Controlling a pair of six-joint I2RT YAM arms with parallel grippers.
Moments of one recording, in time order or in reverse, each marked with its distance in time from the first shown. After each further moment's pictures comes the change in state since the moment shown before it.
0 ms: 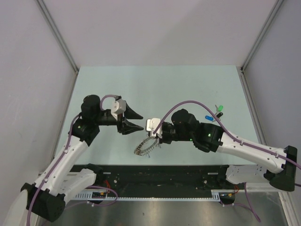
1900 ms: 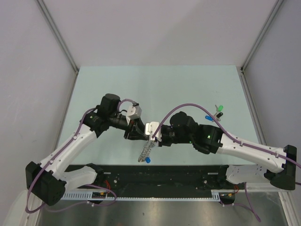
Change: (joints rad) left arm -0.150 0.223 0.136 -0.475 0.063 0.338; right arm 0.037 -0.001 0.000 -0.032 0.022 -0.014
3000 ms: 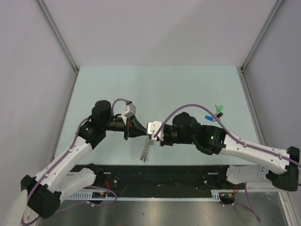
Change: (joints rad) left arm 0.007 -0.144 -0.165 0.355 -0.098 -0.368; right arm 0.004 -0.029 -0.002 -0.029 0.051 0.004
